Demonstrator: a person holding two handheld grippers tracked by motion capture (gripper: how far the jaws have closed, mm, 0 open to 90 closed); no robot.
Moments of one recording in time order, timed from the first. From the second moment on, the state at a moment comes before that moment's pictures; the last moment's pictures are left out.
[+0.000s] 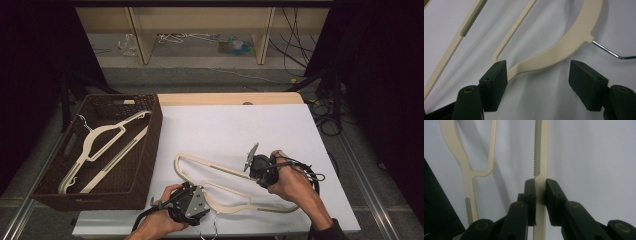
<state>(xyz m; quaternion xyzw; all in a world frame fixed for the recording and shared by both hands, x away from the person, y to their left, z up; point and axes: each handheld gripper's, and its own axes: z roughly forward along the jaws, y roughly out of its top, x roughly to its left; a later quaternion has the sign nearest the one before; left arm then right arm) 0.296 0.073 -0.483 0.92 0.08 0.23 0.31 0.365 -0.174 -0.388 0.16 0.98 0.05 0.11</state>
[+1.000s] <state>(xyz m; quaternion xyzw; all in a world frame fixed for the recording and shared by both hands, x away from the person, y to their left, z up) 0.278 0.063 -0.460 0.91 -0.10 0.15 0.37 0.383 -0.197 -0.430 0.13 0.99 0.09 -0.03</state>
